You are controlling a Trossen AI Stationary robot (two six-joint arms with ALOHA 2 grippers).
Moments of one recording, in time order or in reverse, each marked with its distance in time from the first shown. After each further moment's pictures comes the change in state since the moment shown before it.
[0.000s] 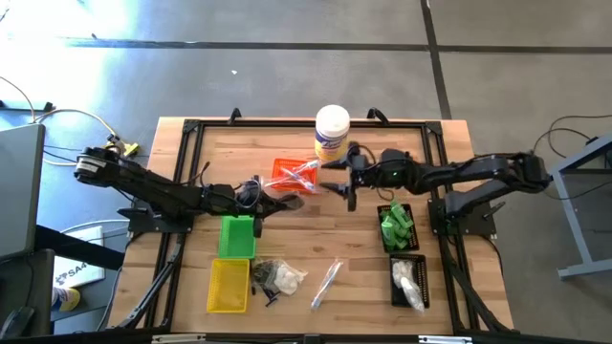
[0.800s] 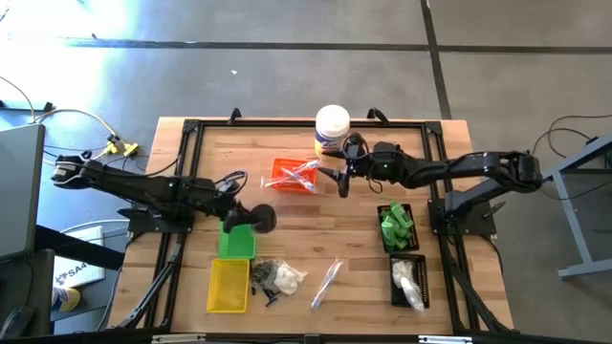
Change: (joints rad) left arm -0.001 -0.480 0.000 -0.706 0.313 -0.664; right arm -0.099 0.070 0.000 -0.007 0.080 0.001
